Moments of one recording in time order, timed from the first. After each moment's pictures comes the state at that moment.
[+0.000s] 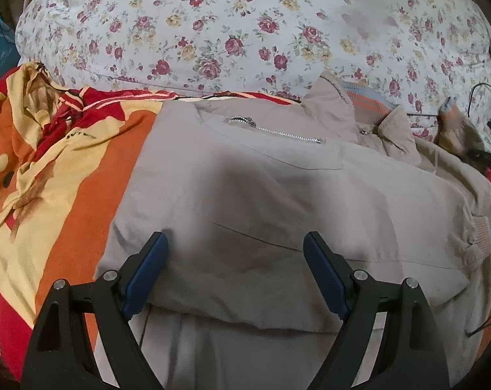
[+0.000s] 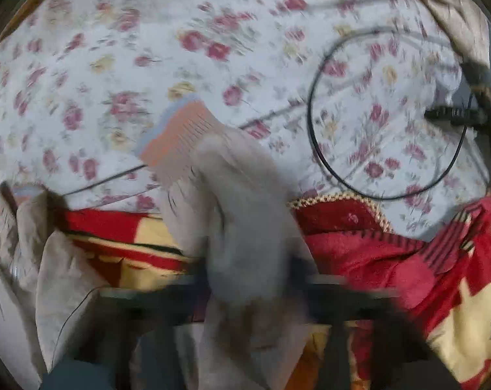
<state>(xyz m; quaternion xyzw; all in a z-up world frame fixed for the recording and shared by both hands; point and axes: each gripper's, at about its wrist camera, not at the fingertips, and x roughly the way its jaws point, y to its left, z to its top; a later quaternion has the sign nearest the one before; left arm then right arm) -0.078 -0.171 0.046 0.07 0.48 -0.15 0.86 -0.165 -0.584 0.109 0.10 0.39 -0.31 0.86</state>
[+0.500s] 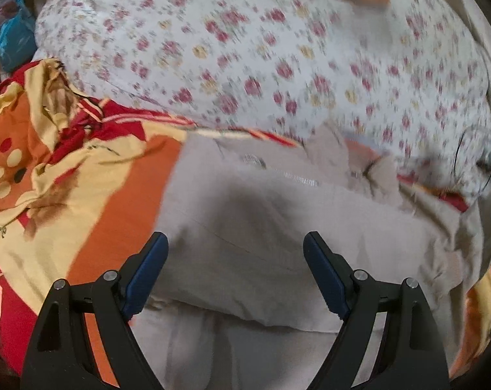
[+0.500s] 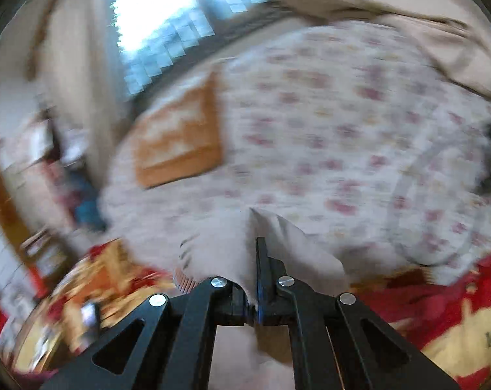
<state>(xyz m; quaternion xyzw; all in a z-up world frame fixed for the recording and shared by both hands) -0.076 -0.134 0.092 0.00 0.45 -0.15 0.88 -0.304 -0.506 0.306 0.18 0.16 0.02 0.97</state>
